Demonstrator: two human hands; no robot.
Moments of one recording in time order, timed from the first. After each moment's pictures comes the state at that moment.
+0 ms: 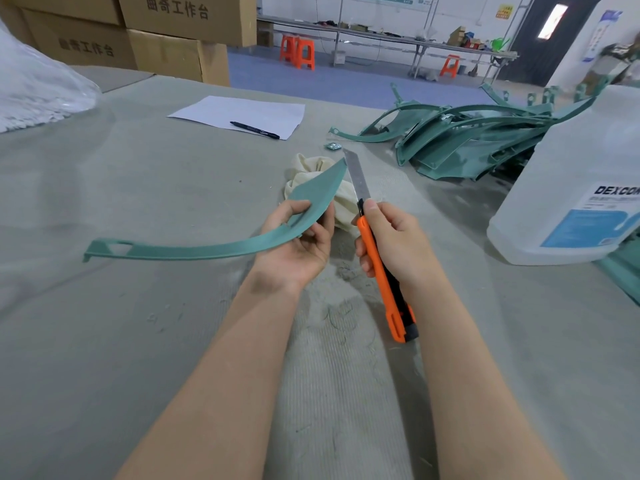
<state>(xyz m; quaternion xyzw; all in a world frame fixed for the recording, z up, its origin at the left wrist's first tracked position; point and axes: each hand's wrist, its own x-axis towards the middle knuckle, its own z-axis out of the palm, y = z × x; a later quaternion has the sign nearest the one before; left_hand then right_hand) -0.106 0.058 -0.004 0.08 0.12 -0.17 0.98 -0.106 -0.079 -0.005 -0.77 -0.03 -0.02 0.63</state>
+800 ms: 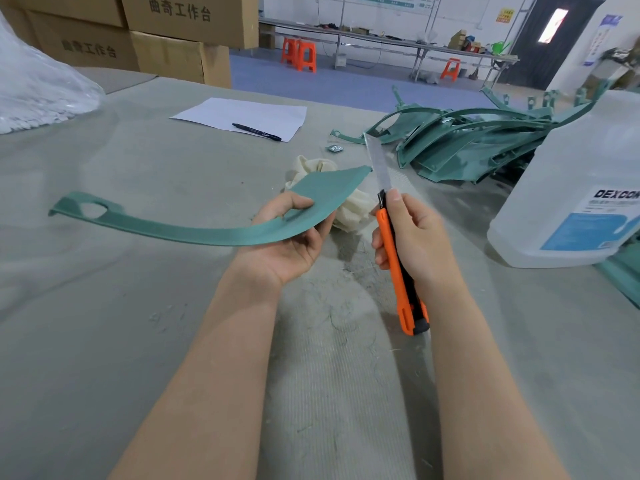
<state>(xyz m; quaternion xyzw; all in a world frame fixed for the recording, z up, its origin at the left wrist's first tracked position) -0.103 0.076 0.005 0.26 0.13 -0.19 0.94 -0.110 -0.089 0.005 -0.76 -0.03 -0.09 0.65</state>
